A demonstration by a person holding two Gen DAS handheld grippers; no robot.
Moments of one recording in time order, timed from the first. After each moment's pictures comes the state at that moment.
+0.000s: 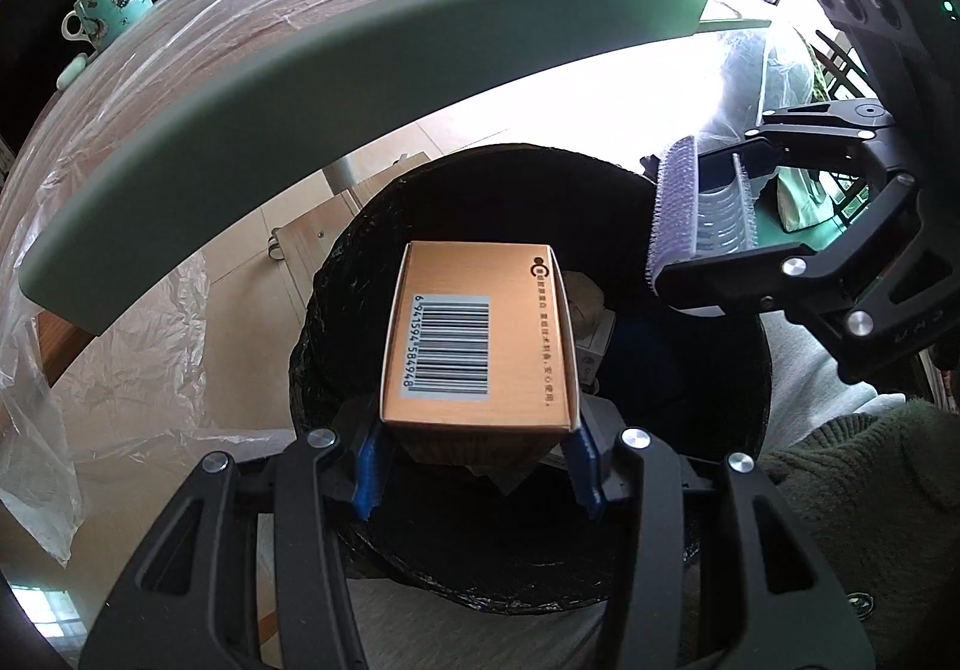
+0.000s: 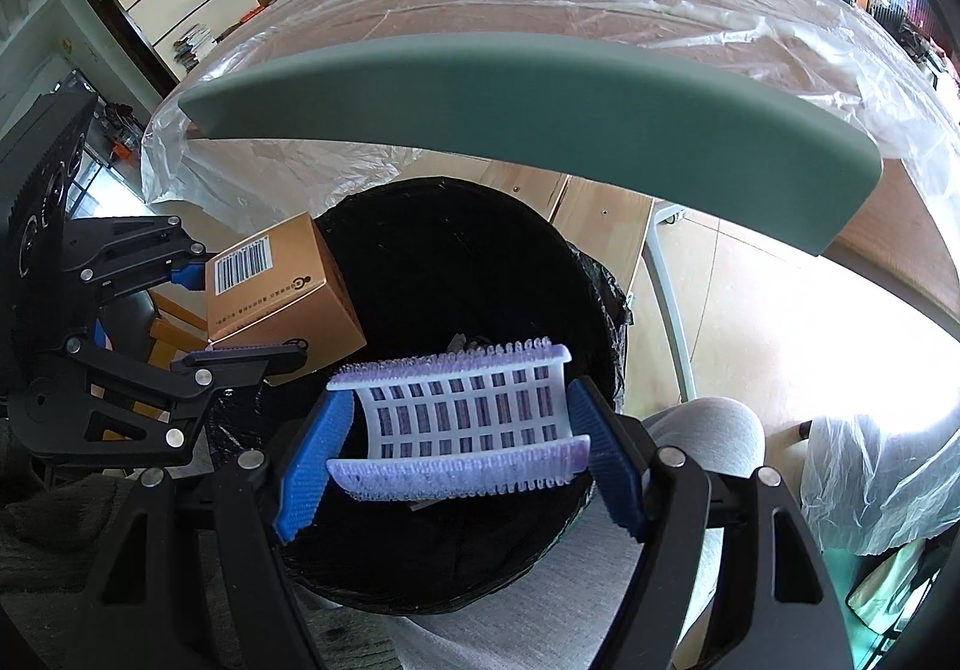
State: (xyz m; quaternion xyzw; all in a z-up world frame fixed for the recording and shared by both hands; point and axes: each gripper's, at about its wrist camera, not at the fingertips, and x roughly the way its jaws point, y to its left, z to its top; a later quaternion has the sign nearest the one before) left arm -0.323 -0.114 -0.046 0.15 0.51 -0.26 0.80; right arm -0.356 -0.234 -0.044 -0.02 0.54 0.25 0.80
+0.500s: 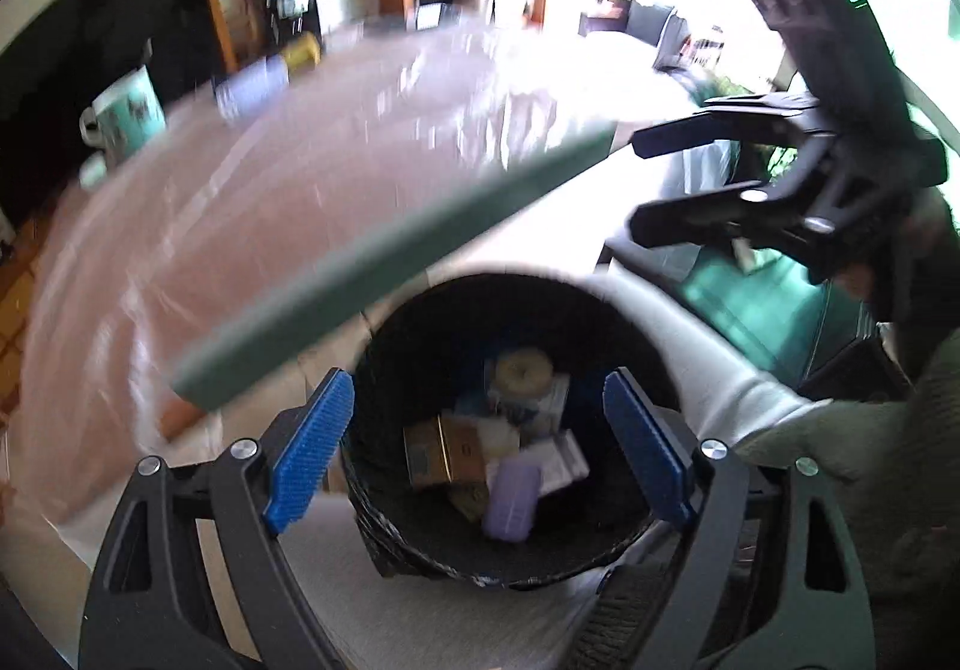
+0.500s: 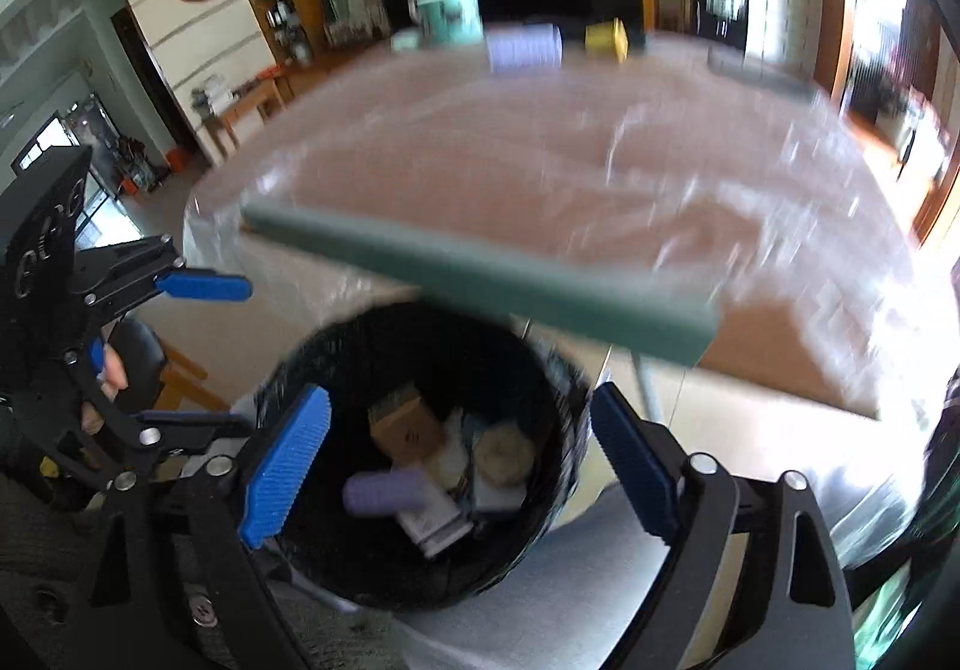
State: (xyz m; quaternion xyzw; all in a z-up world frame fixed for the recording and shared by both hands) left arm -0.354 -0.088 0.049 0.15 0.40 -0.32 0.85; right arm -0.365 -0.261 0.063 -0.02 0.40 0.24 0.88
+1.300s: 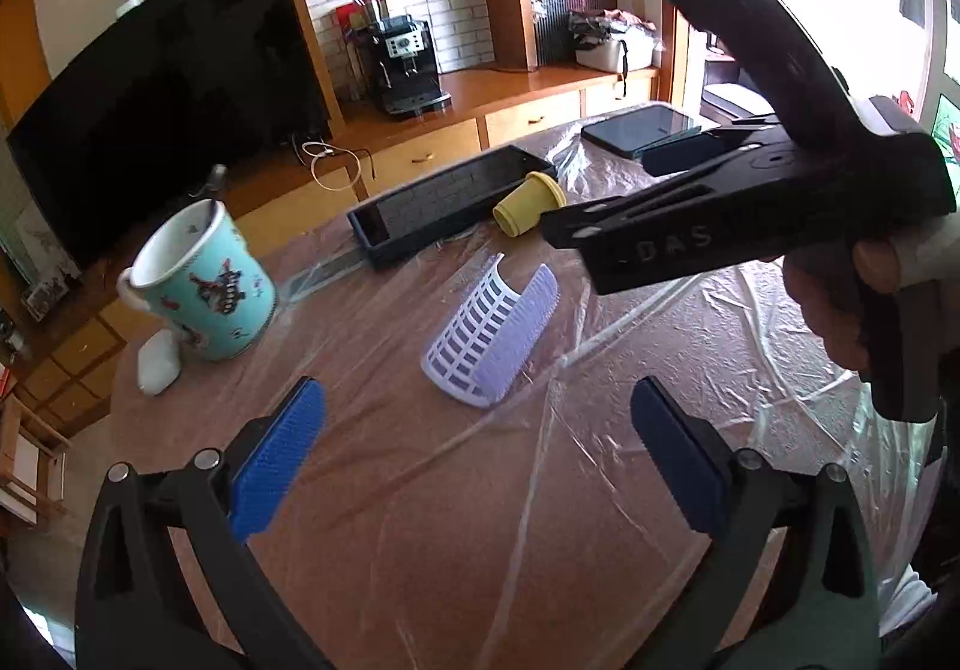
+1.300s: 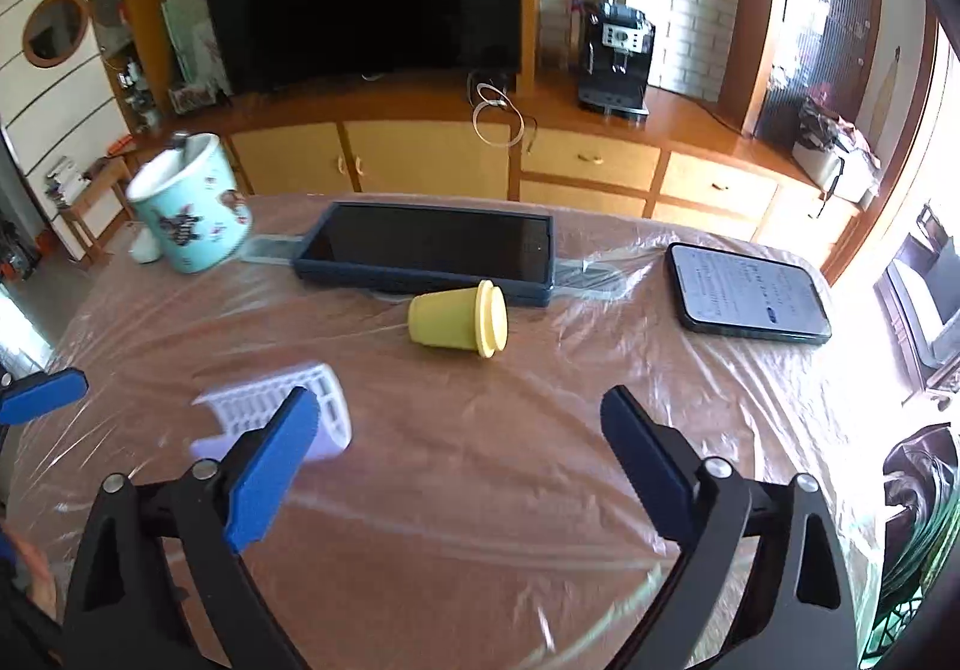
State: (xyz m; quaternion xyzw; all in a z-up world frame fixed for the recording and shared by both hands) left arm -0.064 -0.088 0.057 0.16 0.38 -0.21 0.89; right arm -0.006 -0.208 0.049 -0.01 0.45 0.08 0.89
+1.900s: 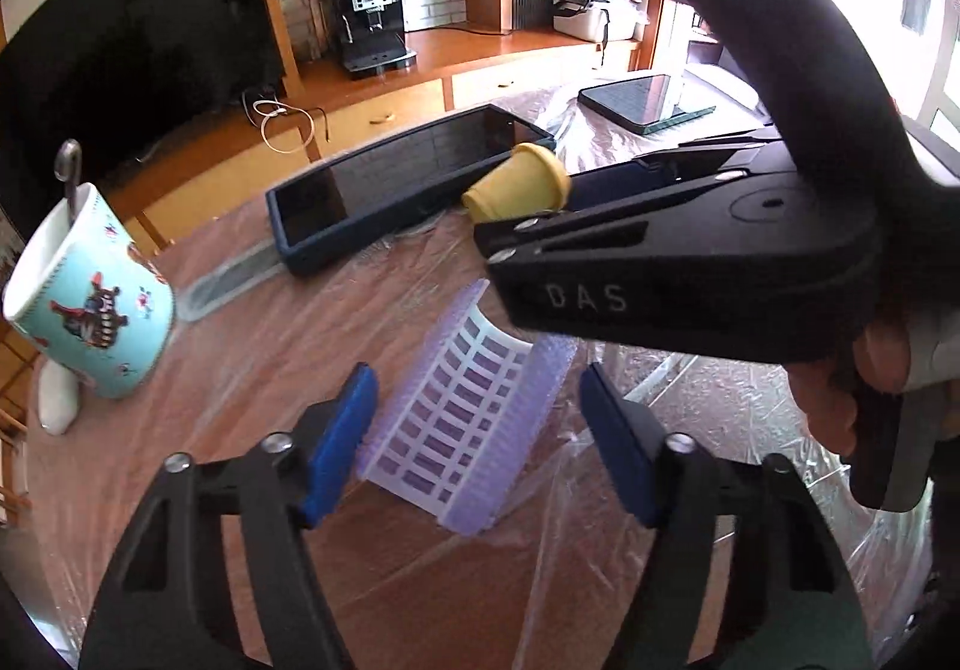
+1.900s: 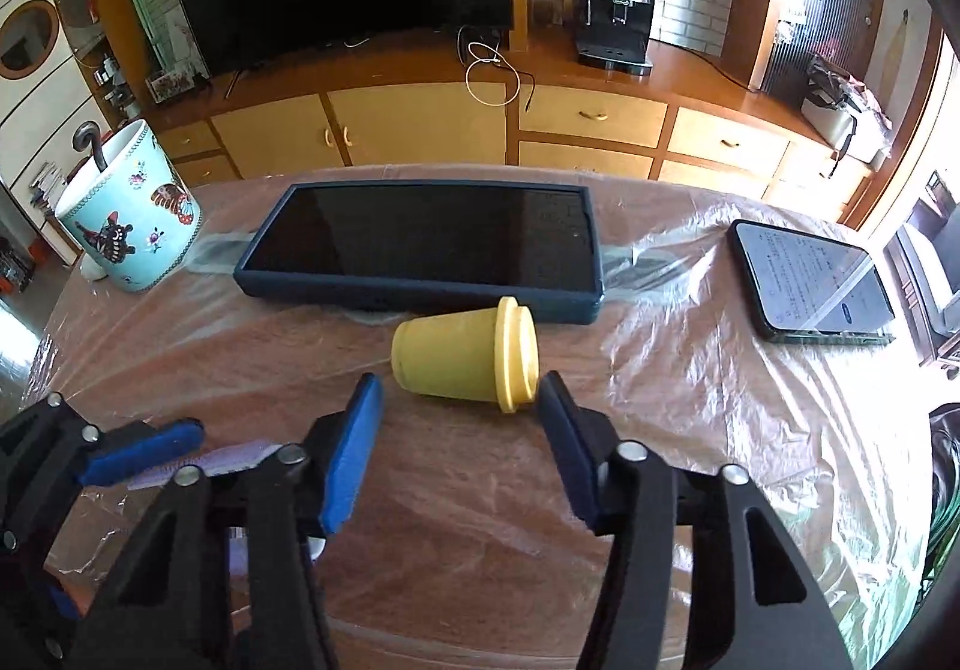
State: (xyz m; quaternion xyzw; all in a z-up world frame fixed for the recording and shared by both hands) left arm -0.006 -0.112 0.026 0.13 0.43 -0.25 0.86; right arm 0.031 -0.197 0.017 0.01 0.48 0.08 0.88
